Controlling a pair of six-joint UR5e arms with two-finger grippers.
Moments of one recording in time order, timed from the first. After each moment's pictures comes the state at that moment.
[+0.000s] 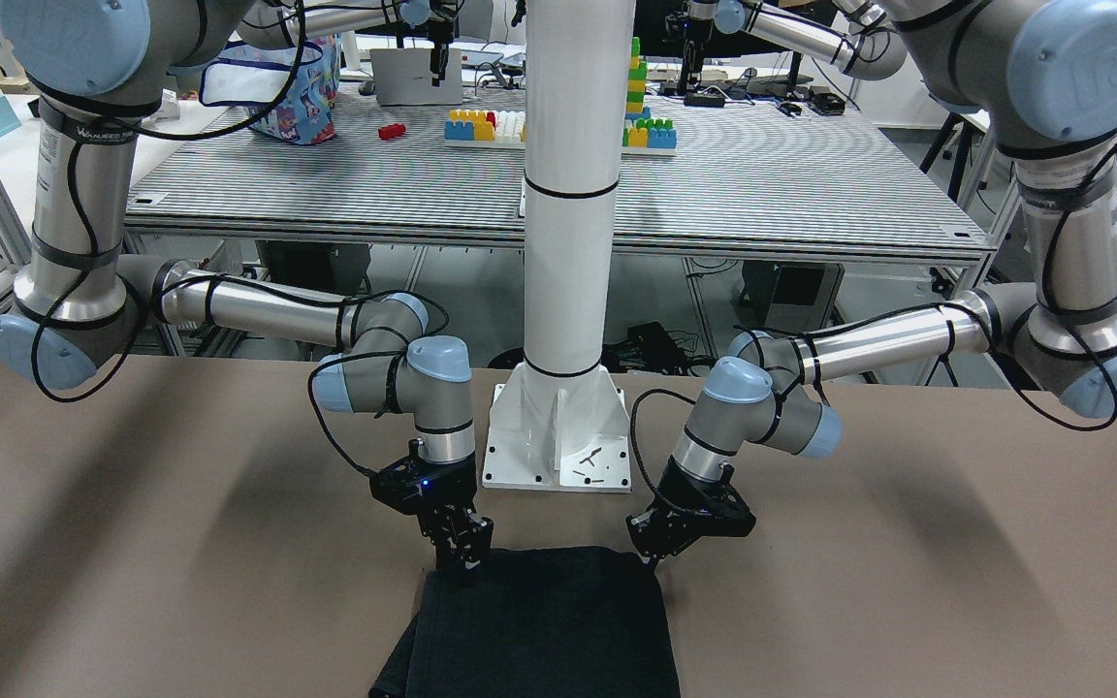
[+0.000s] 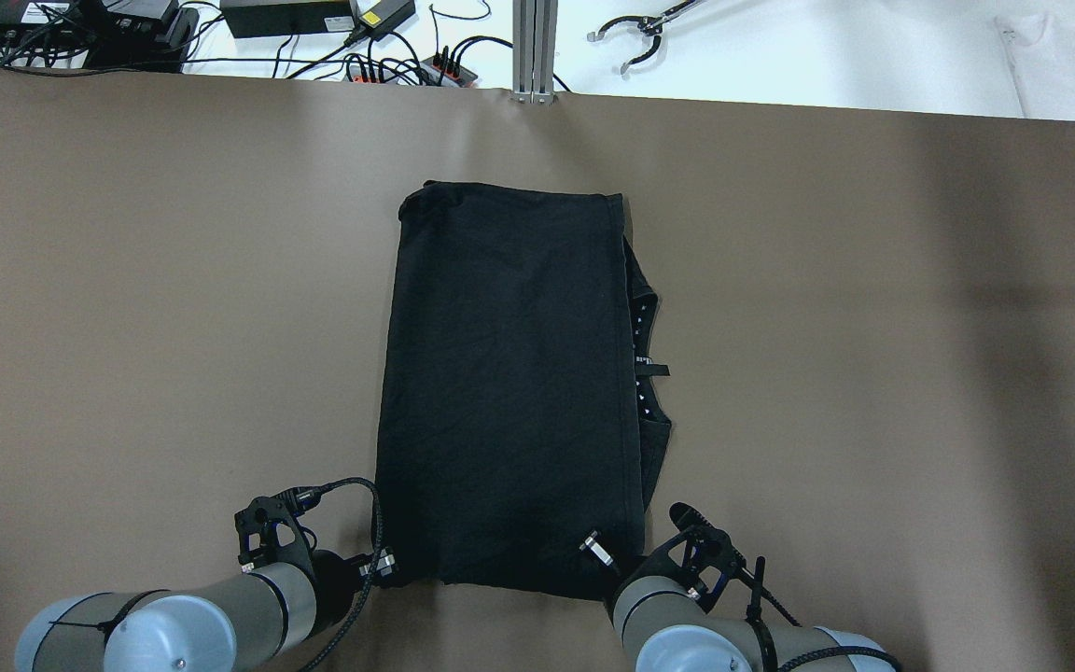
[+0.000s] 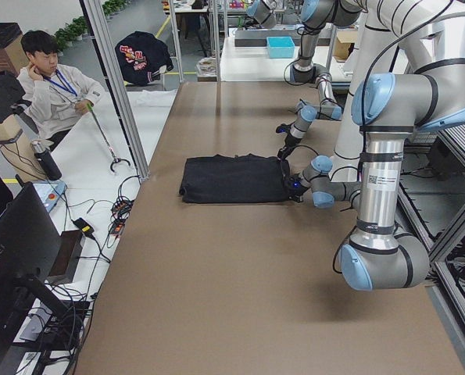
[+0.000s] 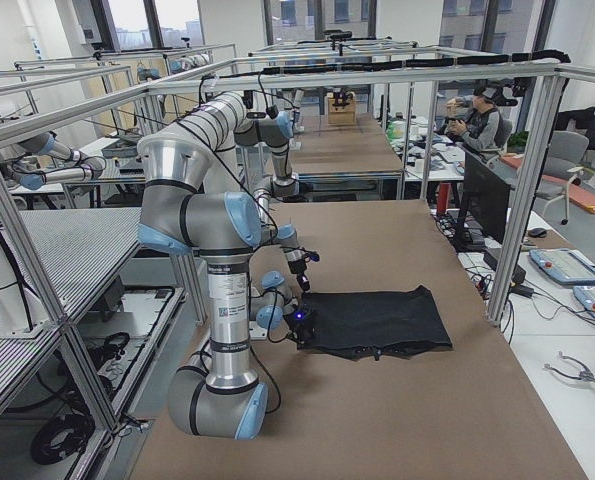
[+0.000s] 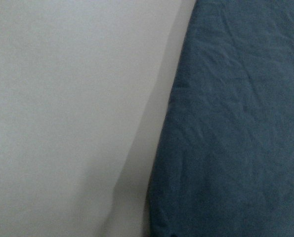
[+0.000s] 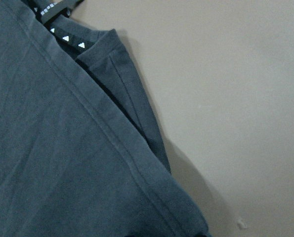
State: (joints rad) left arm -0.17 -1.80 -1.88 -2.18 -1.35 -1.84; right arm 0.14 -1.23 1.92 -1.37 1.25 2.20
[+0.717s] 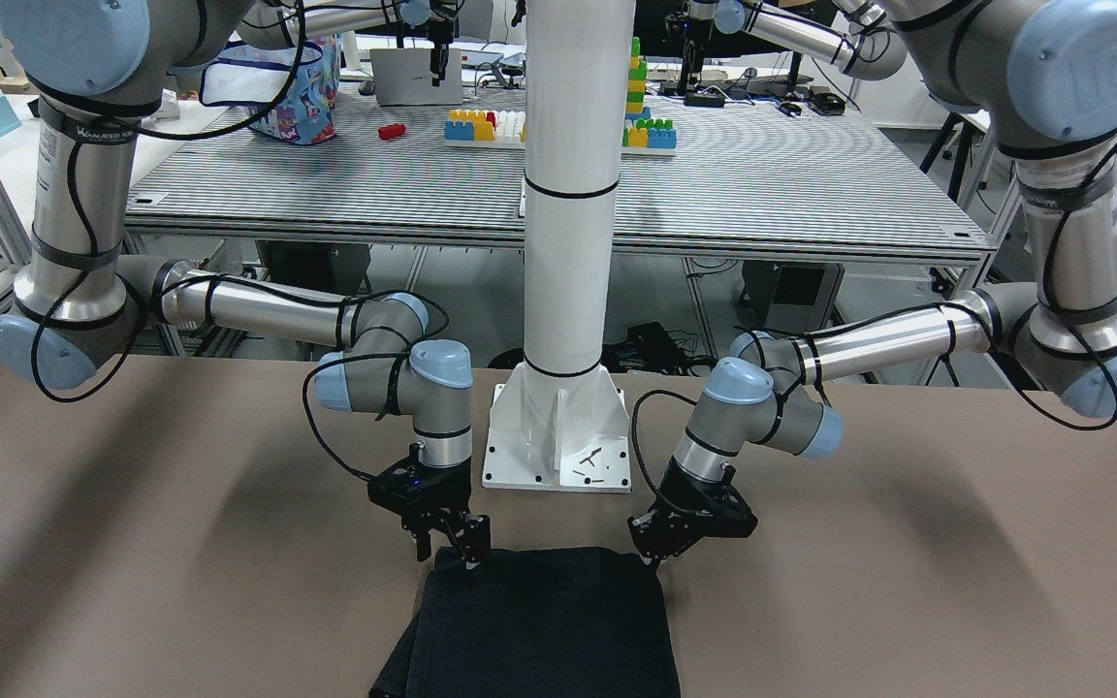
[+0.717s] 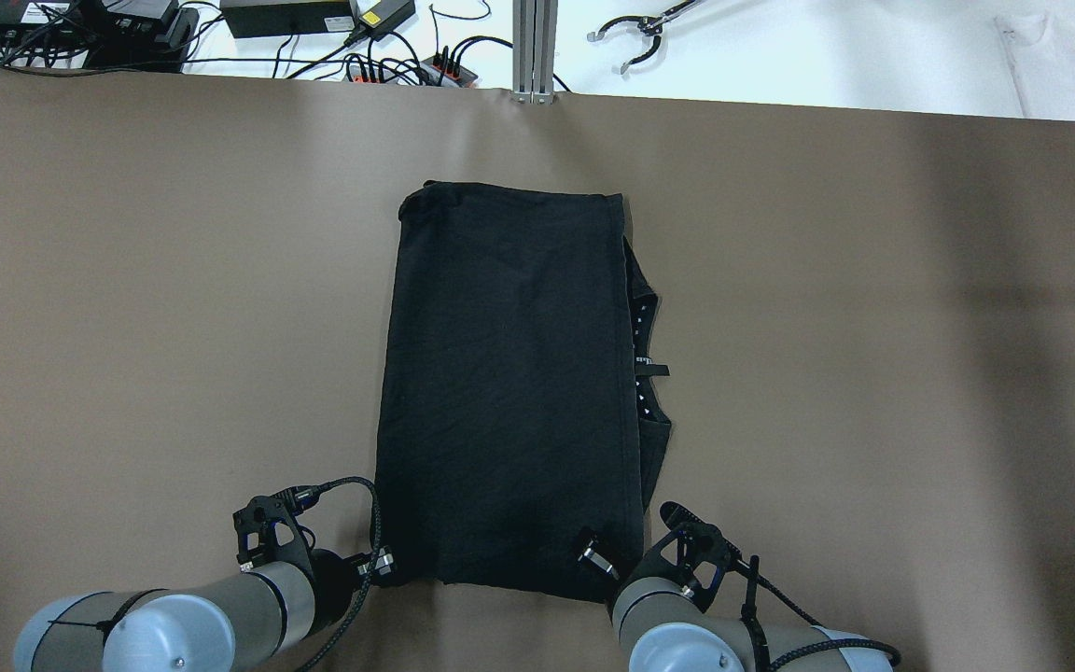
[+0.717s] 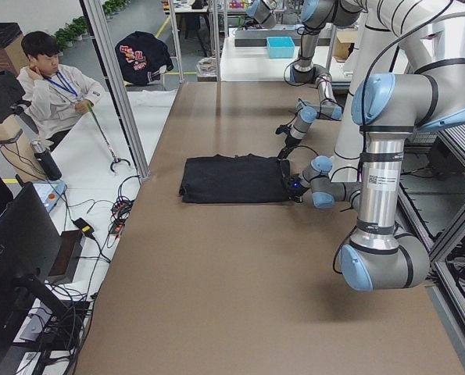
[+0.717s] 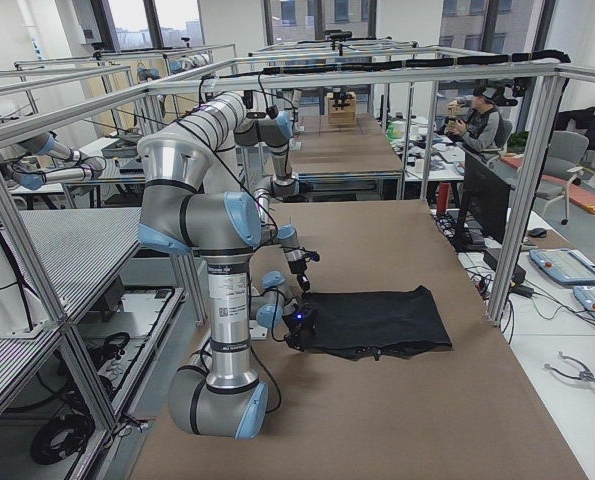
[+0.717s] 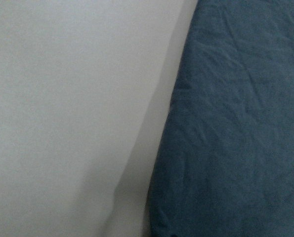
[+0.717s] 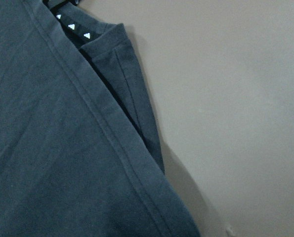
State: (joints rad) left arm -0.17 -1.80 -1.88 -2.18 -1.35 -1.84; right arm 0.14 -1.22 1.92 -1.43 1.27 2.09
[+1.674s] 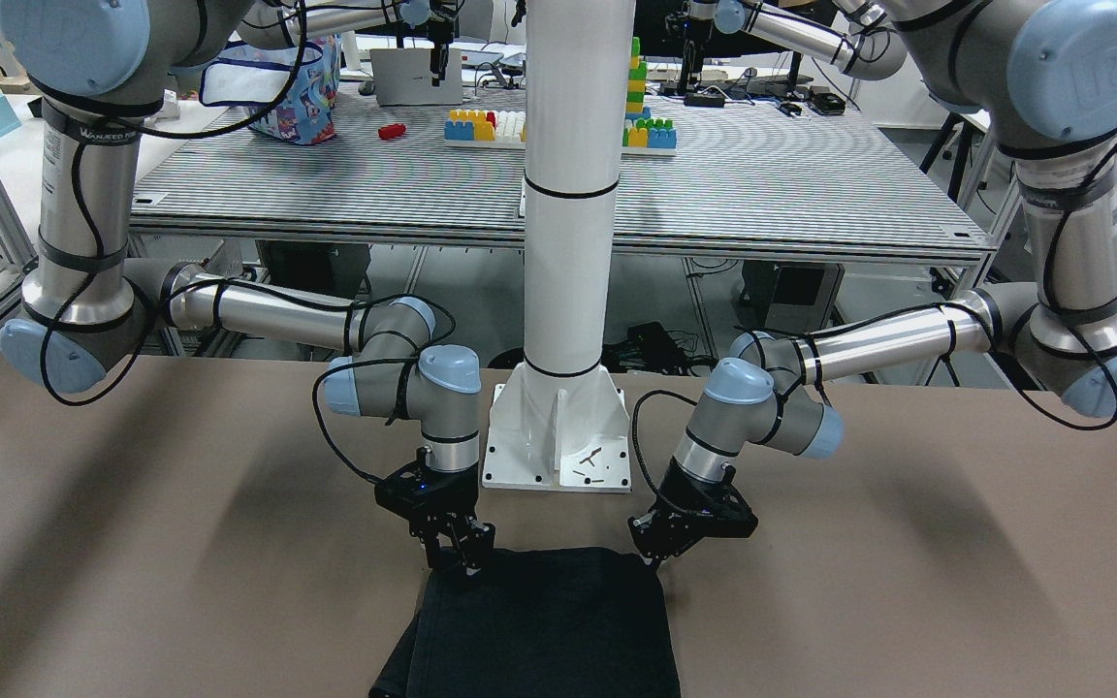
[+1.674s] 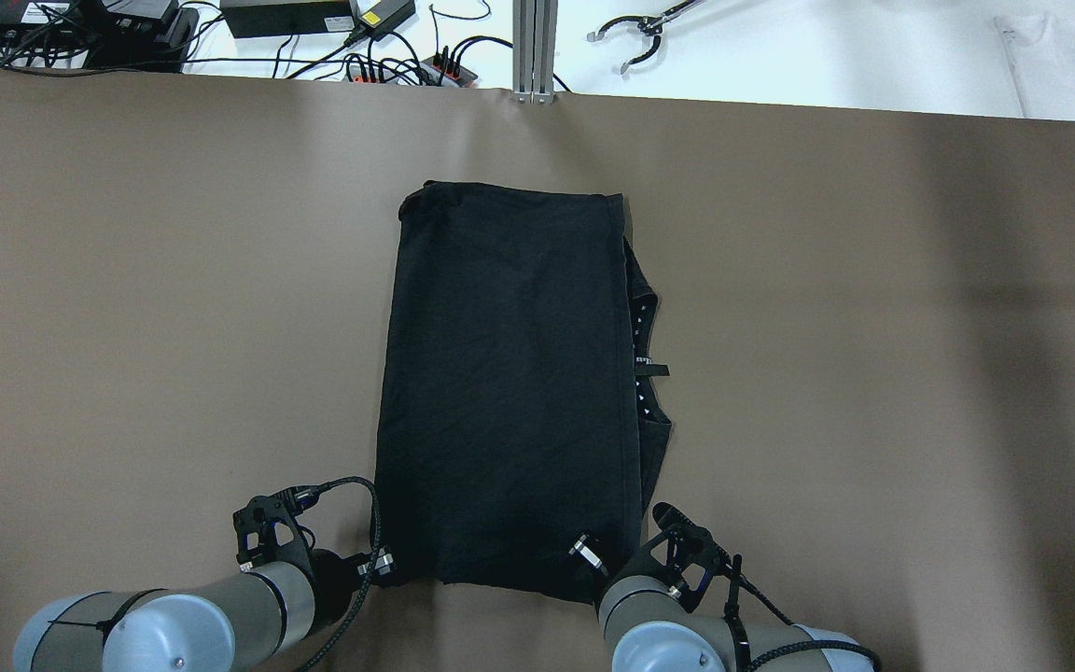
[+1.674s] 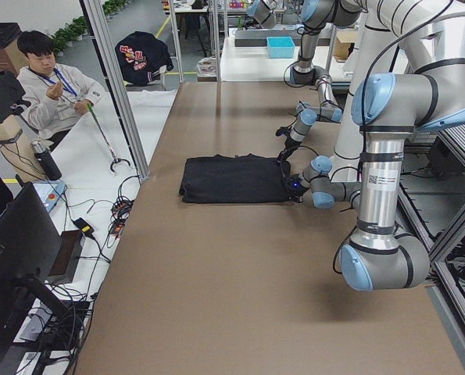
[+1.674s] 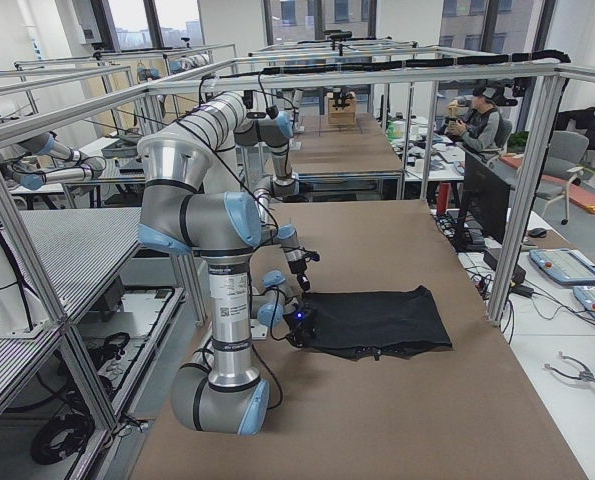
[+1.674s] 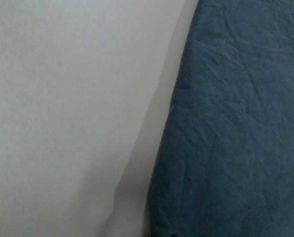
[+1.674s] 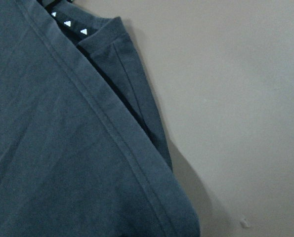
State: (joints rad) left arm -0.17 -1.80 -1.88 -2.18 -1.35 -1.84; right arm 0.14 -1.19 1.89 -1.43 1.26 2.16
